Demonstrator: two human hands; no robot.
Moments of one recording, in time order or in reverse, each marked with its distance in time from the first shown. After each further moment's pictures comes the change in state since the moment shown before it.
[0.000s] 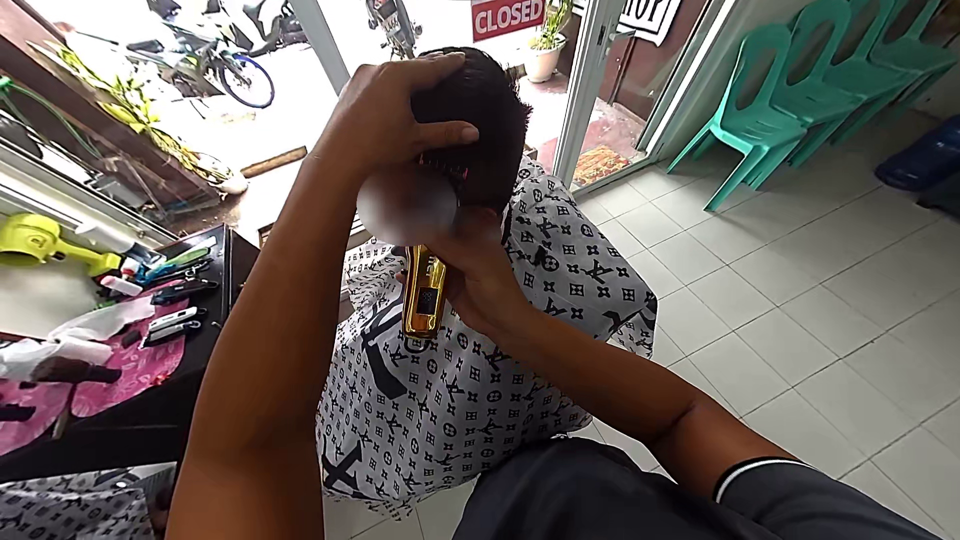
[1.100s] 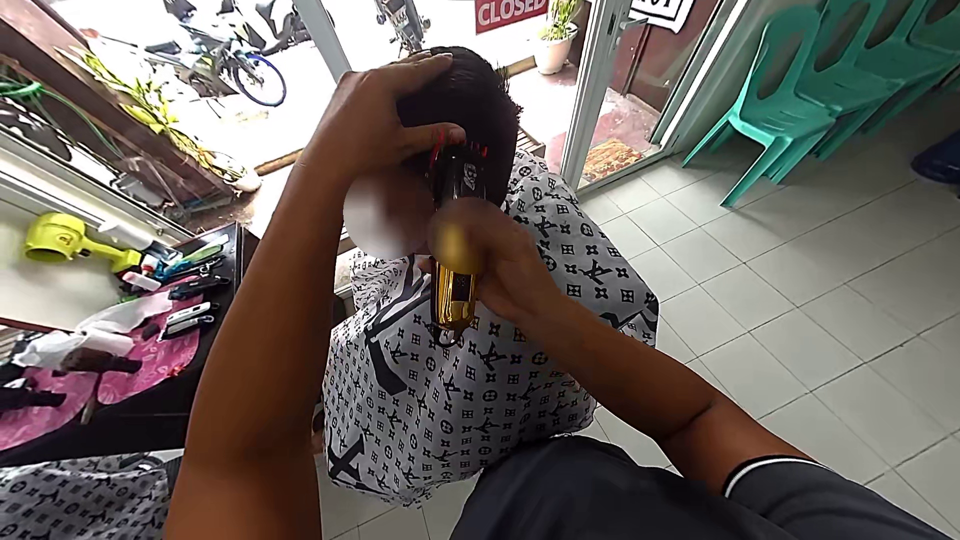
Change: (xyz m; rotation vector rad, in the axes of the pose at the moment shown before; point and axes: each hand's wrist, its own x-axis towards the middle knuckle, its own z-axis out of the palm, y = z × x) left_hand 0.002 -0.001 0.004 0.035 0.012 0.039; right_hand 0.001 -0.038 -0.022 0.077 -0.094 0.021
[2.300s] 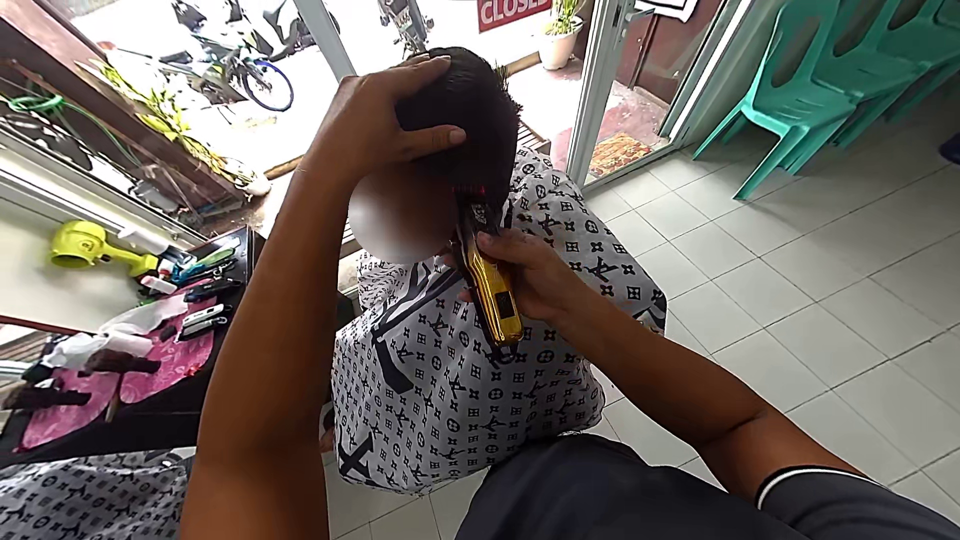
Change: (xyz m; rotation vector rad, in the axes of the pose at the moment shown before) left_hand -0.001 0.001 -0.001 0.018 -0.005 -0.004; right_hand -0.009 -0.017 -0.043 -0.092 -0.031 0.202
